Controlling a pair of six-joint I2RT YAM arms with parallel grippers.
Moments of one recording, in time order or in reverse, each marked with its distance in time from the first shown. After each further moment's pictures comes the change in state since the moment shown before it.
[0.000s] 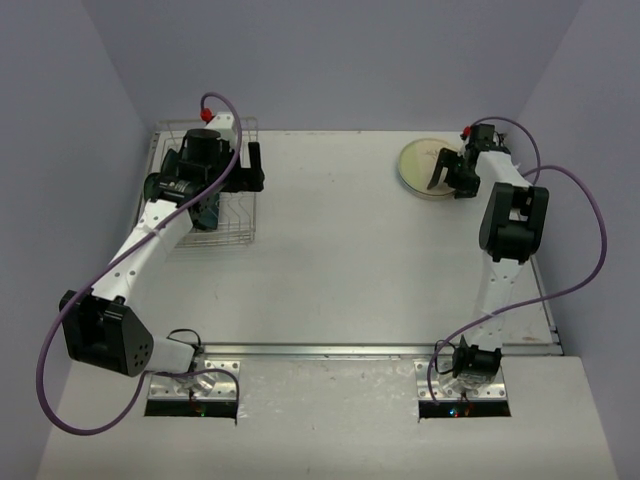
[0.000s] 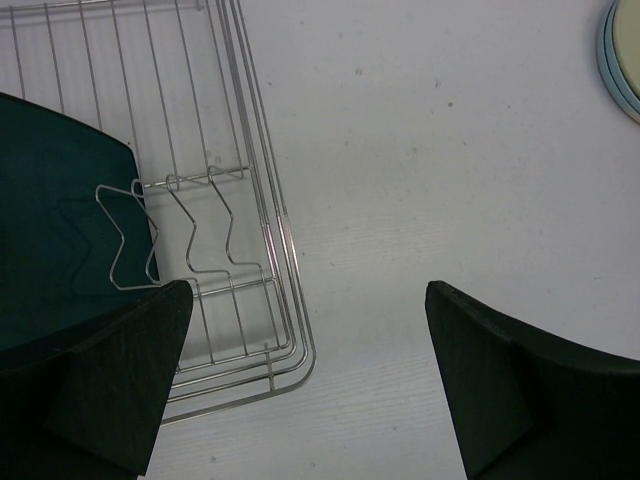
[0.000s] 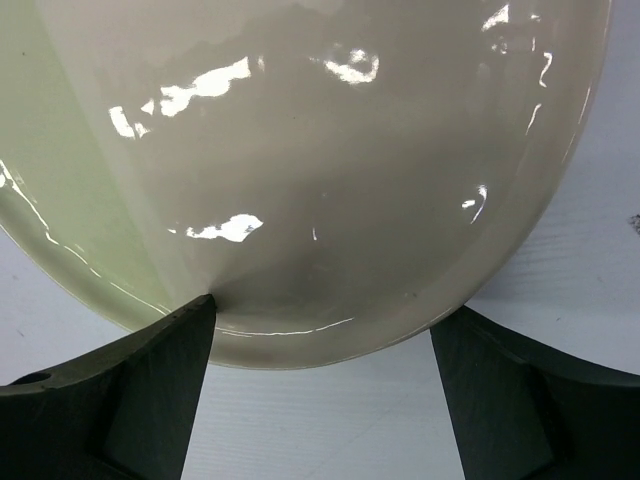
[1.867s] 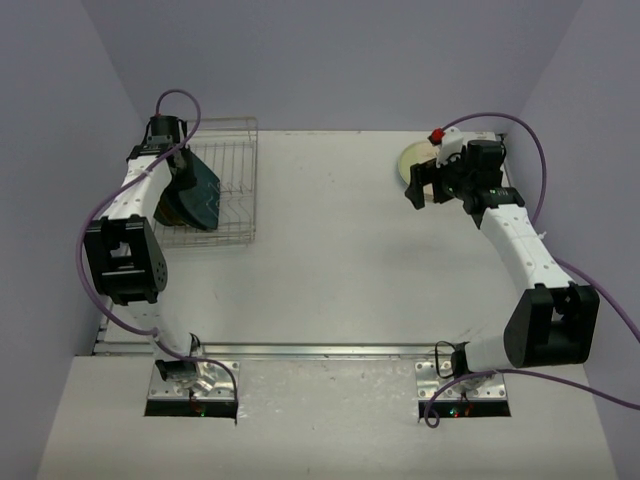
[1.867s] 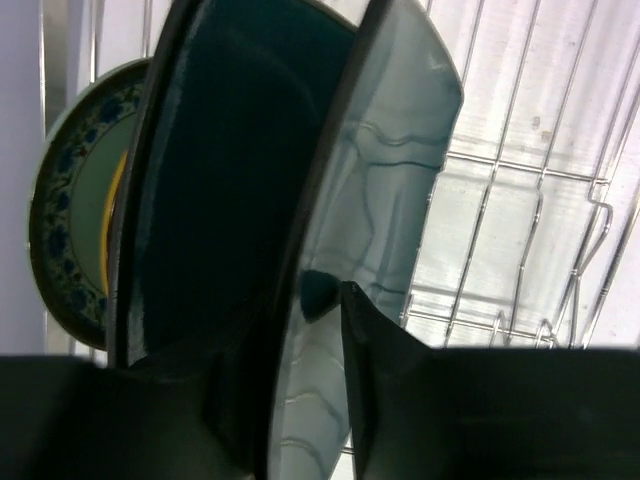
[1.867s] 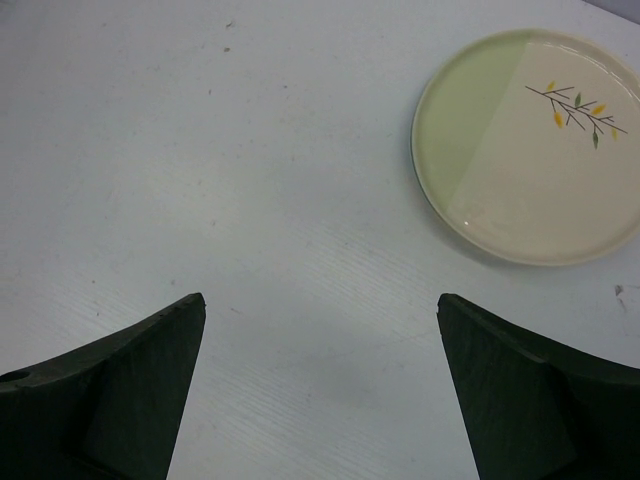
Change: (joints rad) left arm 0.345 0.441 0.282 -0.224 -0.108 0.081; right arm 0.196 -0.908 -0.724 0.296 -0.190 -0.406
